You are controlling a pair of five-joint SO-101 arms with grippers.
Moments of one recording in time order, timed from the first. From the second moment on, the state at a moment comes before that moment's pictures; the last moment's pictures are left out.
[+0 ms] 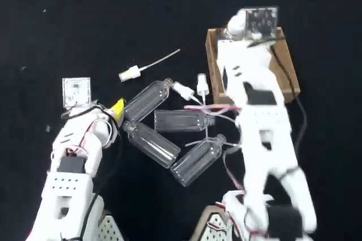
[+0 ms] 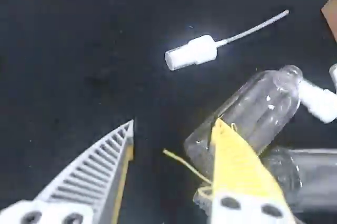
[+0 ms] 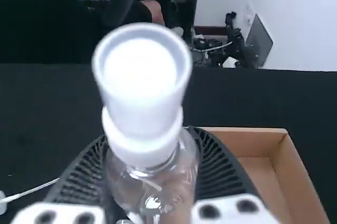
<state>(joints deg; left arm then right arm) -3.1 -63.9 85.5 17.9 4.2 -0.6 -20.6 40.5 10.4 3.5</state>
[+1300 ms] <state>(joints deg) -3.1 -63.9 91.8 6.2 7.6 -0.1 22.1 24.4 -15.2 3.4</state>
